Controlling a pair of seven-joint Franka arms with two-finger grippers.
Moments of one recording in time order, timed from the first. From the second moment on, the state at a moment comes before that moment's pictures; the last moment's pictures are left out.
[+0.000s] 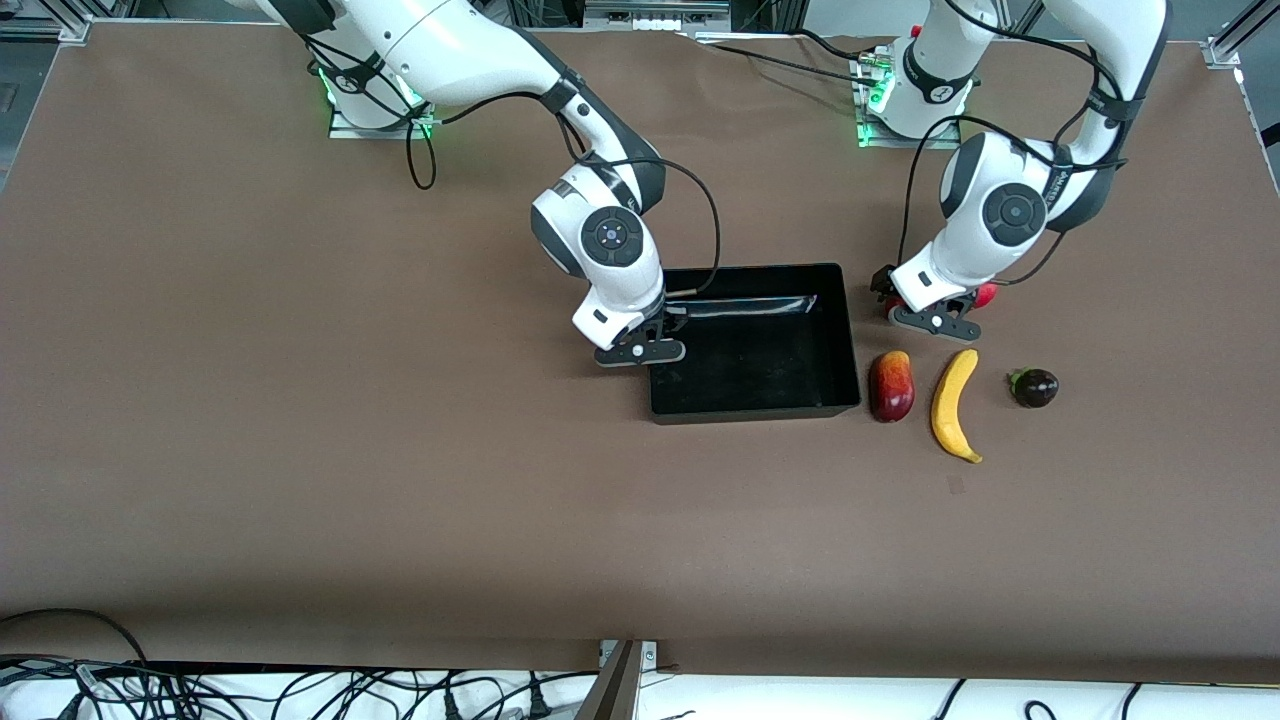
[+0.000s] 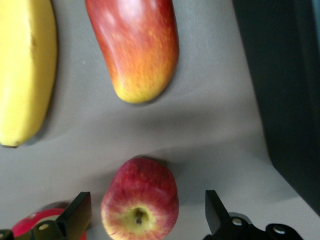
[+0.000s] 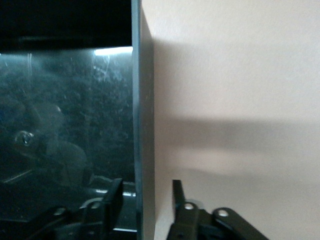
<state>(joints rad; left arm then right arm) -0.10 0.16 -0.09 -2.49 0.04 2.55 0.03 0.70 0.79 0.10 -1.42 0.04 2.27 0.70</state>
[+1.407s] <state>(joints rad) -0.10 0.13 -0.20 -2.09 0.05 2.08 -0.09 0.29 0.09 -0.17 -1.59 0.11 1.62 0.14</state>
